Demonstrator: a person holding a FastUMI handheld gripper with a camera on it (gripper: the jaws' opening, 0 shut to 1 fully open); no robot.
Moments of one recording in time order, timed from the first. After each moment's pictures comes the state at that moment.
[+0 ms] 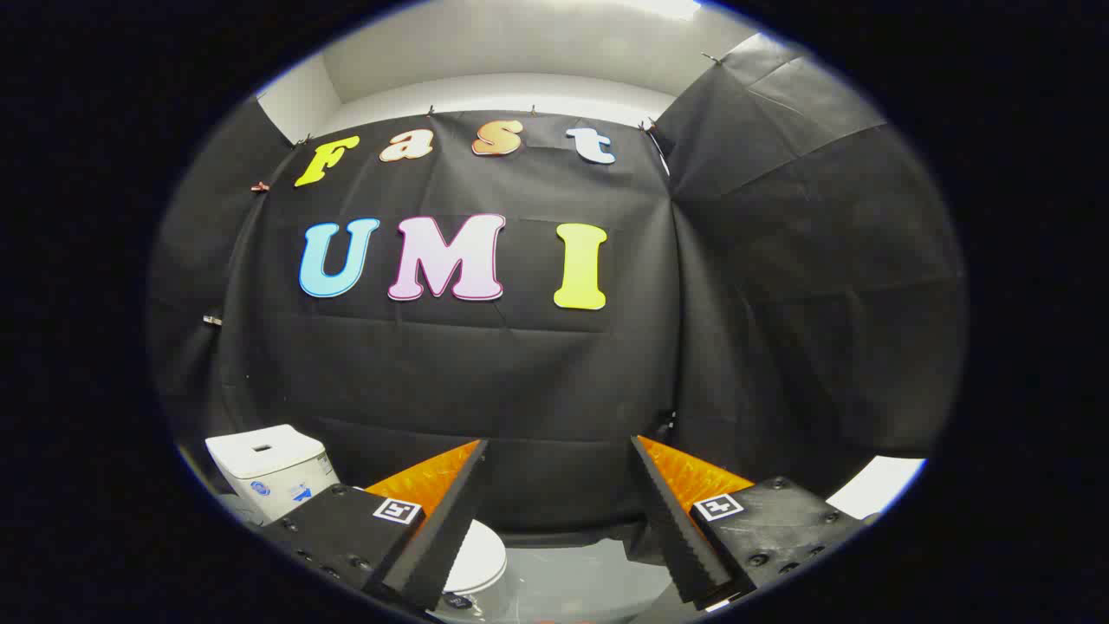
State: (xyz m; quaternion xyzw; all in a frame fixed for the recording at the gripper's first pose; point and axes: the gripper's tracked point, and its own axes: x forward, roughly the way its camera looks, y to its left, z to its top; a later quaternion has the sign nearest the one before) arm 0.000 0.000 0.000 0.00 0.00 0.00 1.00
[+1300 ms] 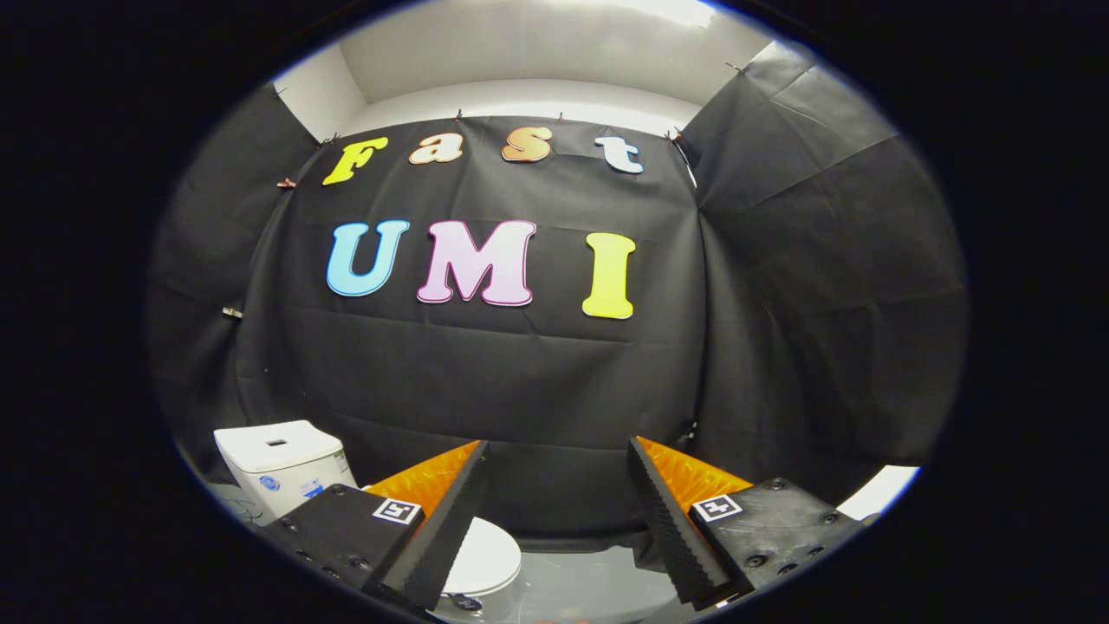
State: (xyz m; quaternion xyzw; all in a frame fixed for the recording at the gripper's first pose) arm -0.005 0.028 -0.004 -0.01 0.00 0.04 1.00
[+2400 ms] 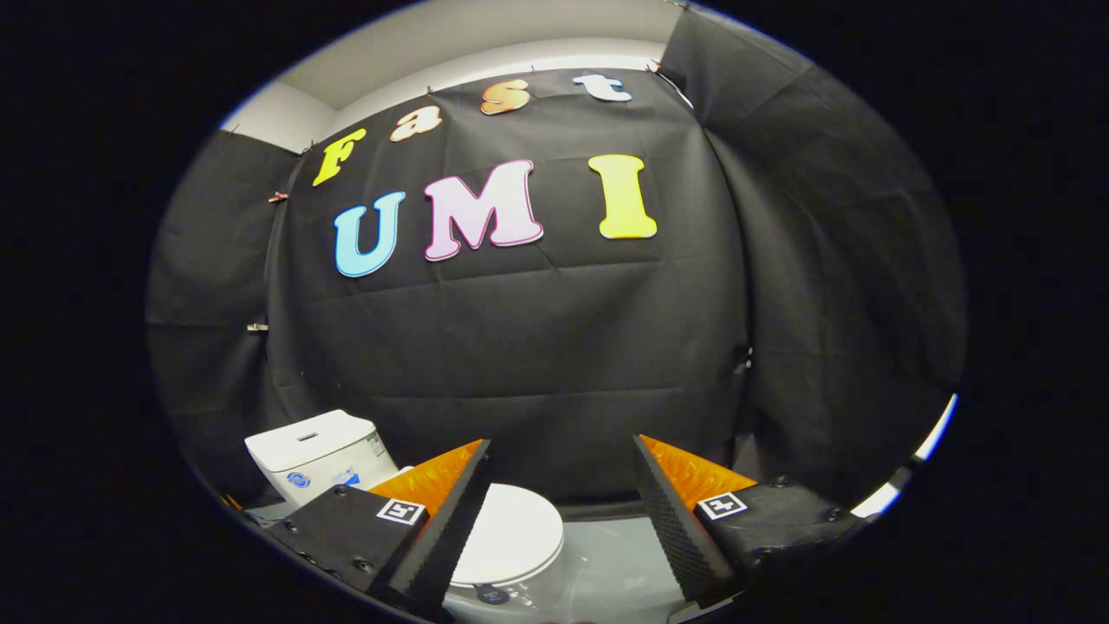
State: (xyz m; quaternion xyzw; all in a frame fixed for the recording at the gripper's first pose) arm 0.047 0.020 -0.110 0.10 0.11 0.10 0.98
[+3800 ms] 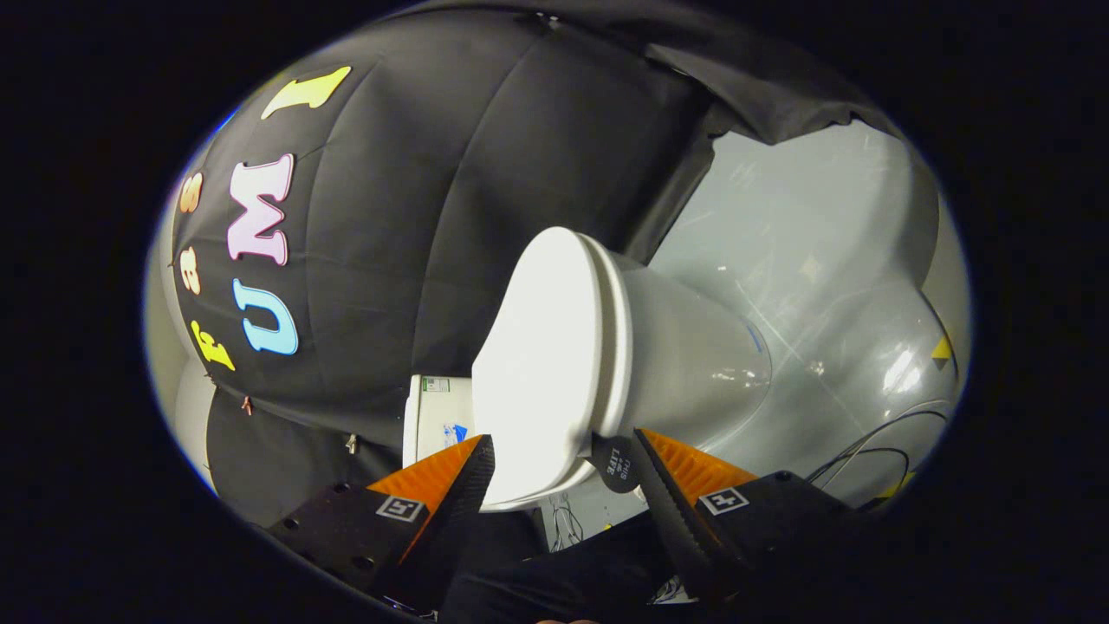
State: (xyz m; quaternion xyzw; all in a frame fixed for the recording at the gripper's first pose) arm -0.022 0.133 -0.379 0.56 0.44 0.08 0.70
